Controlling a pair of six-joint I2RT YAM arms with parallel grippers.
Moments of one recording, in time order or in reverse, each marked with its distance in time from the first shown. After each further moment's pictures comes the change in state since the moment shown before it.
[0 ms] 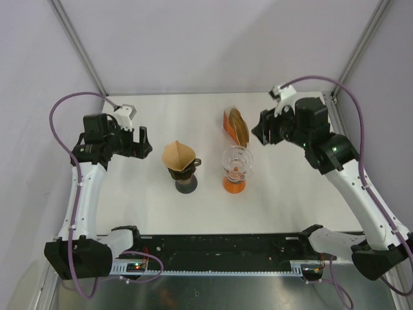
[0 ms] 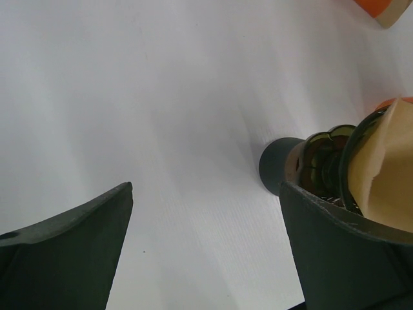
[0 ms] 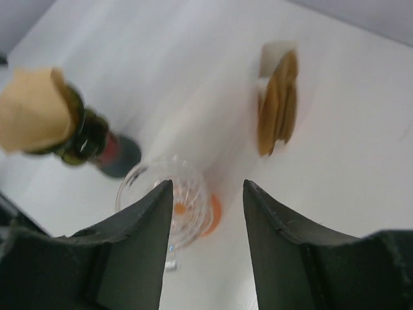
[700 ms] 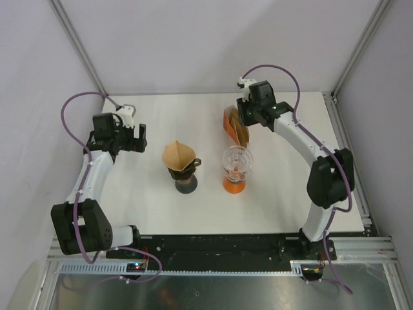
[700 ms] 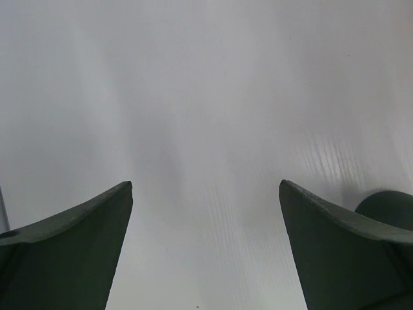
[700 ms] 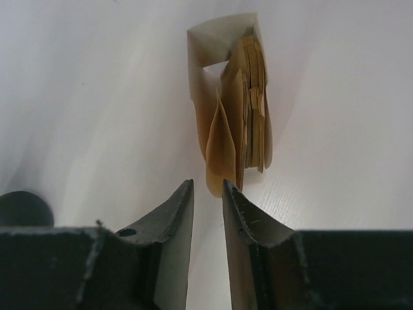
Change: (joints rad) left arm 0.042 0.203 -0.134 0.357 -0.137 0.057; right arm -0.097 0.668 0.225 0.185 0.090 0.025
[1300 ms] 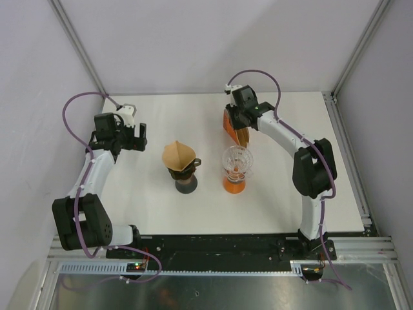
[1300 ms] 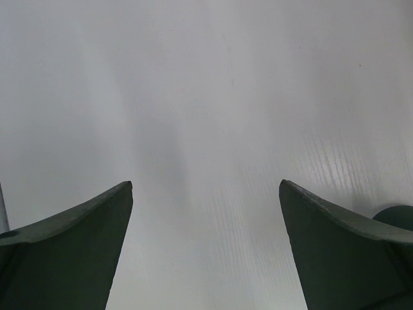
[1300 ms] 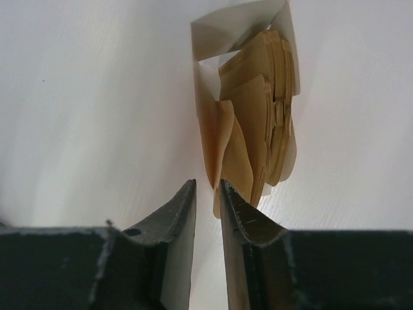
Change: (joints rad) left arm 0.002 0.043 -0.026 0.100 -0.018 -0.002; right arm 0.068 0.201 0.123 -0.040 0.127 0.006
